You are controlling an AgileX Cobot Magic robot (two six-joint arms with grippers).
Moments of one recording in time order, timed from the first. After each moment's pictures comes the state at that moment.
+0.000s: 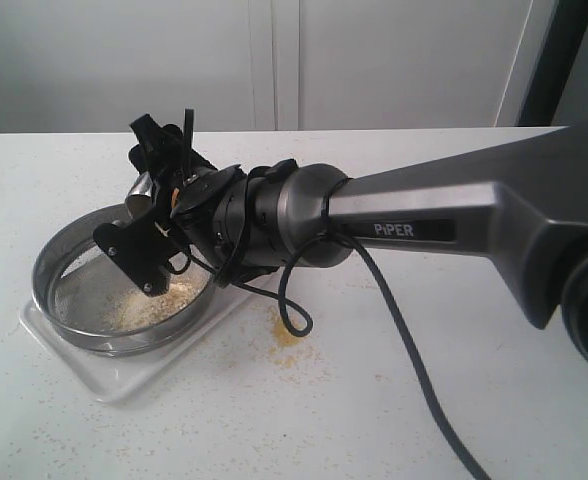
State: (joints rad) left arm -0.02 0.00 0.02 -0.16 0.45 0.15; right arm 0.90 2.10 -1.49 -1.74 0.41 0.03
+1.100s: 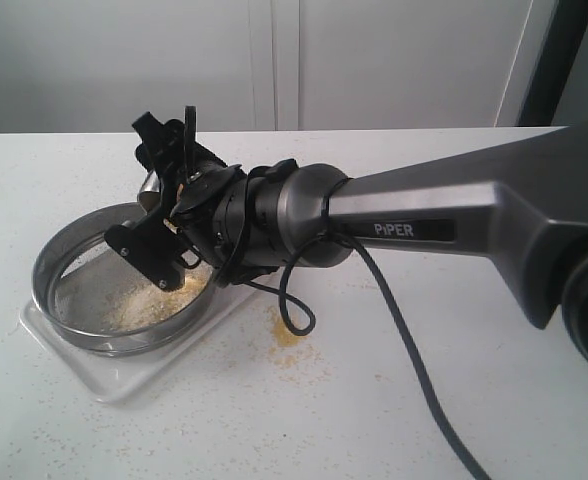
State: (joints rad) left arm -0.02 0.00 0.02 -0.16 0.45 0.15; right arm 0.90 2.10 -1.49 -1.74 0.47 -0.07
